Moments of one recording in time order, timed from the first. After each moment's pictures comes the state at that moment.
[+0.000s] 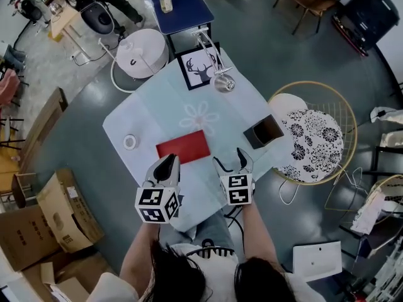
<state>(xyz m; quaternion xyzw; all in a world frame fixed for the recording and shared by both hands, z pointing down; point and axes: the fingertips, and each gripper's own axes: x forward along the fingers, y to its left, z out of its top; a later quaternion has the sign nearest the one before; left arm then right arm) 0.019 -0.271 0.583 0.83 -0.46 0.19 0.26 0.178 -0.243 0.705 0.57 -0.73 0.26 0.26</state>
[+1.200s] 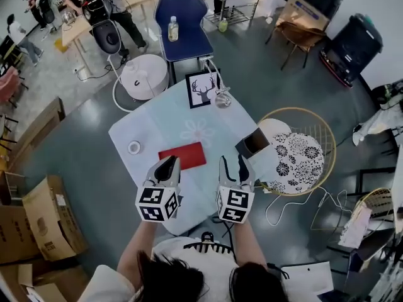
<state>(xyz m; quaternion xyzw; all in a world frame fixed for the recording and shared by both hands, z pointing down) 0.014 -0.254 0.512 0.85 -0.47 0.11 0.21 0.187 -0.232 0.534 0.69 -0.69 0.14 0.14</state>
